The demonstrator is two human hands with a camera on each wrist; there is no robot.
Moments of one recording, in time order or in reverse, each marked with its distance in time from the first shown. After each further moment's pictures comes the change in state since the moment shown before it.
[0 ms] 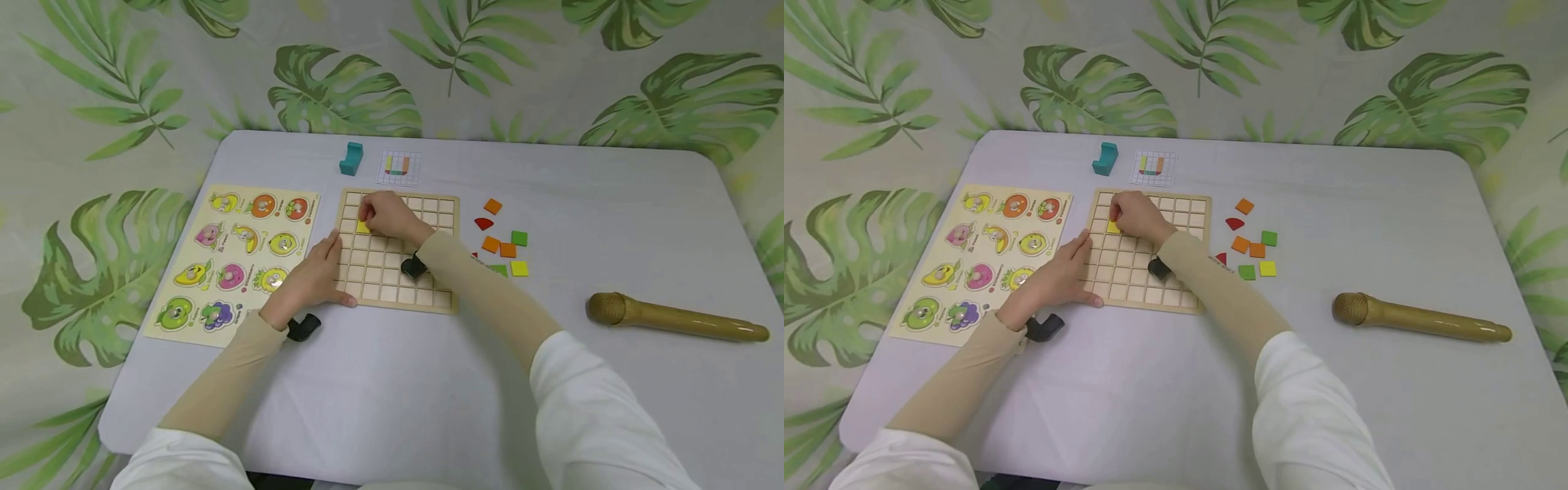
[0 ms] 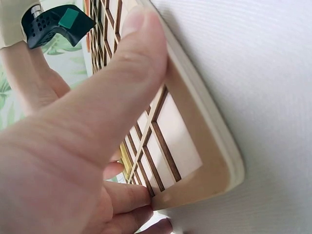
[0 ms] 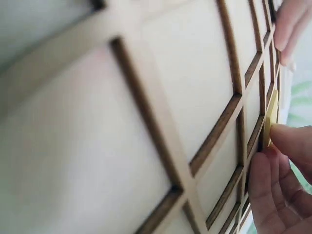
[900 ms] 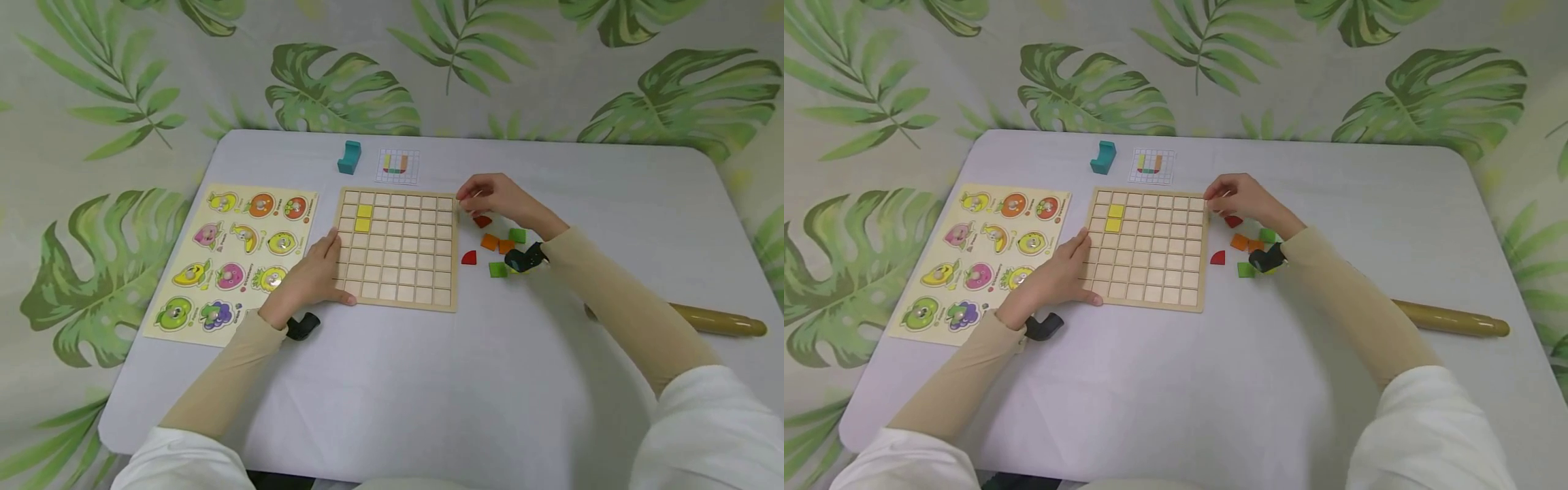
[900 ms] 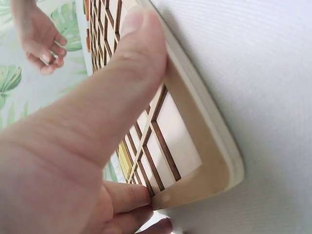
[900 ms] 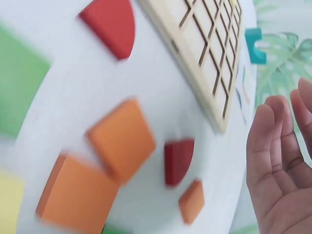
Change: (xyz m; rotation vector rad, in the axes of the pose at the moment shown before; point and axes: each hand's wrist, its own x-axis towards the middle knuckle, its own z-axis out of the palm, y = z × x) left_hand 0.000 0.001 0.001 -0.025 0.012 -0.008; right_hand -0.111 0.087 -0.109 0.415 0.041 0.211
